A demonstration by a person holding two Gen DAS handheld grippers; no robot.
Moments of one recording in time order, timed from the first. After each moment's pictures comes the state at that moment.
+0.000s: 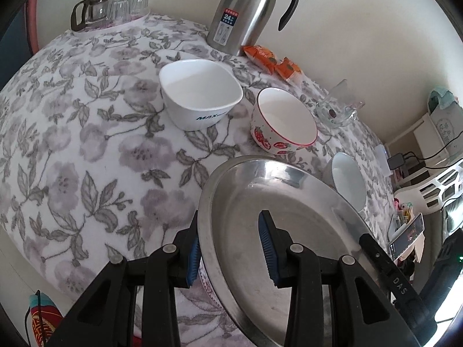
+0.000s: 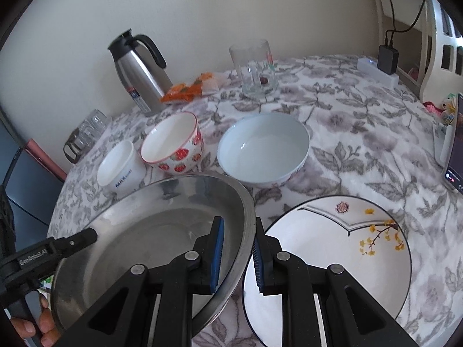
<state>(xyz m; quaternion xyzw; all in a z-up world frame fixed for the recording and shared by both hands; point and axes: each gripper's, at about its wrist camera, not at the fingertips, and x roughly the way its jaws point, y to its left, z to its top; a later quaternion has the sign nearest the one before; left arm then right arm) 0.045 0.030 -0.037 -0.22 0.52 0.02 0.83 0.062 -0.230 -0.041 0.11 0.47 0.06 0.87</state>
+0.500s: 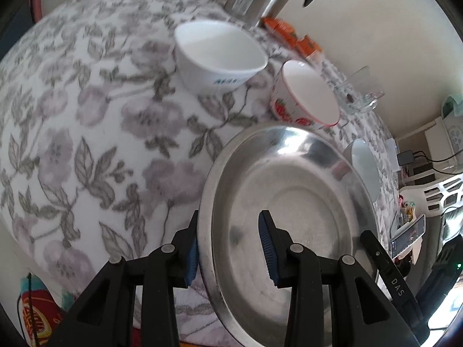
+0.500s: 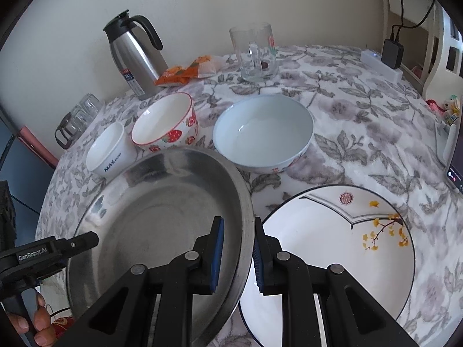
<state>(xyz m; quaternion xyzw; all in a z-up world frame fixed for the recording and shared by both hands) 0.050 0.041 -0.071 -0.26 0.57 0.03 0.78 0.068 -0.223 -0.056 0.09 0.50 0.06 0.86</state>
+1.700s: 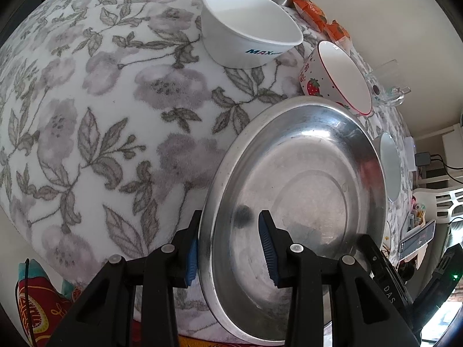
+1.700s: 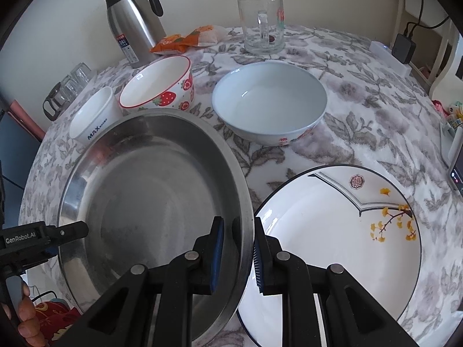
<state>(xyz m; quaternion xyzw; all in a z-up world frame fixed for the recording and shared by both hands) 0.051 0.047 -0.096 -0.26 0.61 0.05 0.74 0.071 -0.206 -0.078 0.04 0.55 0.05 0.83</state>
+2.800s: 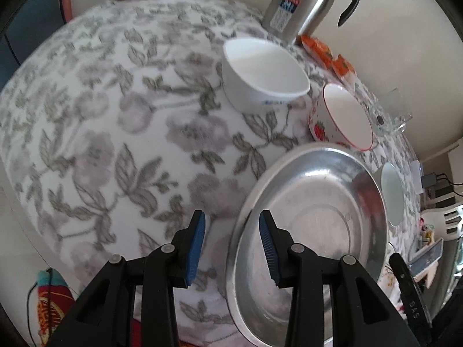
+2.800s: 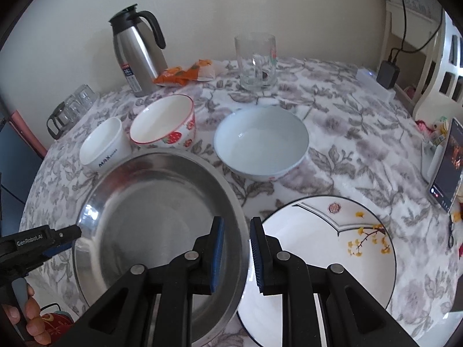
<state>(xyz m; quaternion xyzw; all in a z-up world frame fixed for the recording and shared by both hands) 0.042 0.066 -0.061 -0.23 0.55 0.11 0.79 0.064 -0.206 -0.039 0.04 0.49 0.04 0.87</state>
